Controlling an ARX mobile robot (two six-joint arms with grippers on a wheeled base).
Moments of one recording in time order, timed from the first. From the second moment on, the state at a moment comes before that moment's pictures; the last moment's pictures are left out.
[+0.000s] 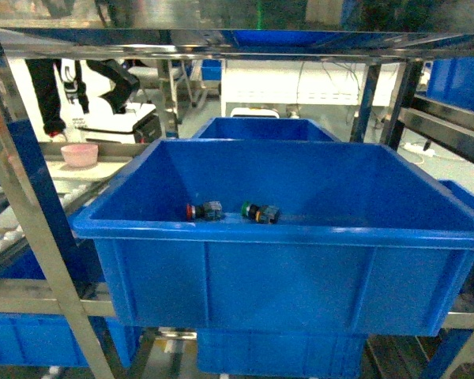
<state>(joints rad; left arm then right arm) -0.15 0.94 0.43 0.51 -0.19 -0.19 0.20 1.07 0.12 0.83 0.17 0.10</state>
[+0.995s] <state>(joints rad) 0.00 0.53 0.08 0.45 0.00 -0.02 0.00 0.47 0.01 0.47 0.00 0.00</state>
